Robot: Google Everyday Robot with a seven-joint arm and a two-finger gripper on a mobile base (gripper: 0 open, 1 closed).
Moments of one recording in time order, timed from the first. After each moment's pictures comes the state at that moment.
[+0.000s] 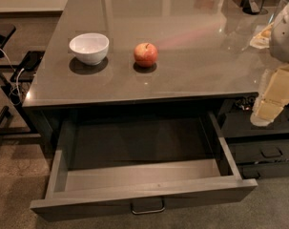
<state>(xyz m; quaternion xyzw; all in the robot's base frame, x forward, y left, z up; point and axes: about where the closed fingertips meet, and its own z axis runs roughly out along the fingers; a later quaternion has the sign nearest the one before) 0.438 -0.217 0.976 -0.60 0.78 -0.03 0.16</state>
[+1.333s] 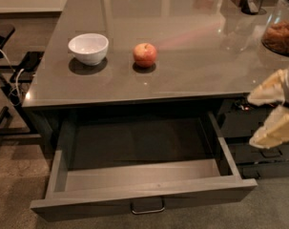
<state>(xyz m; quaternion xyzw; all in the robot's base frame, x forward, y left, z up) 0.386 -0.219 0.935 -0.61 0.77 0.02 0.19</state>
